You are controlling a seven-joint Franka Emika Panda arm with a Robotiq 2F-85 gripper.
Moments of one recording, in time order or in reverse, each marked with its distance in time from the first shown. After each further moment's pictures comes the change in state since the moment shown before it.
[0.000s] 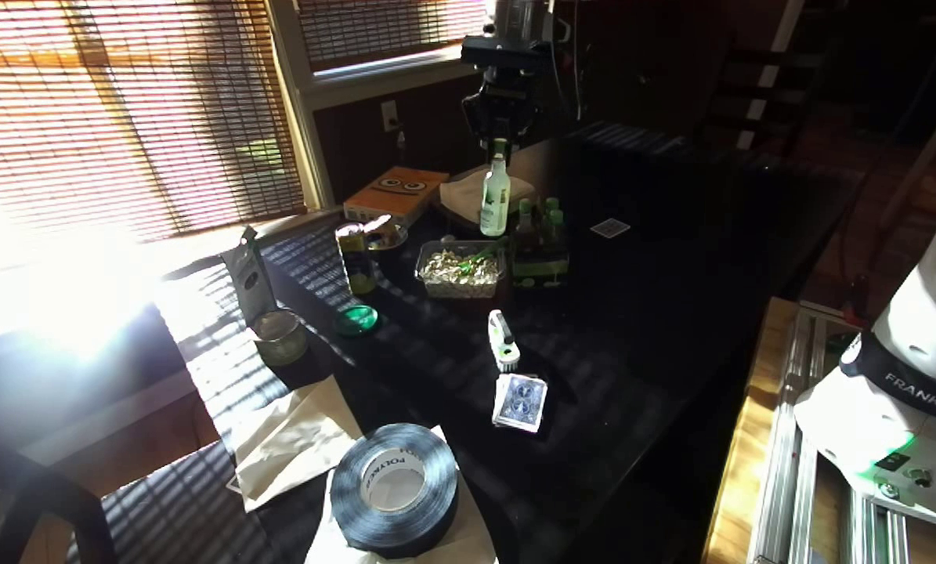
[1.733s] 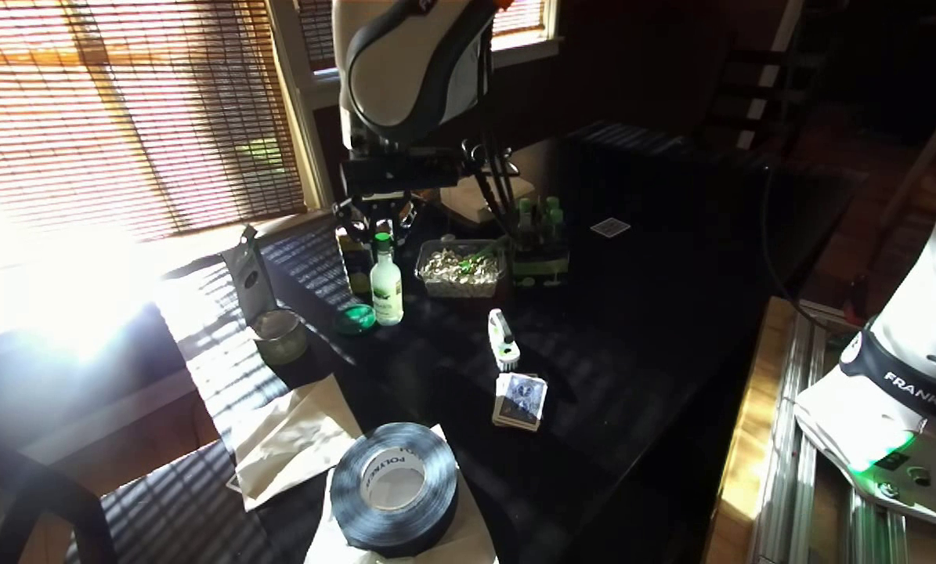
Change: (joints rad) arm 0.254 0.306 0.140 0.157 -0.130 0.229 -0.071
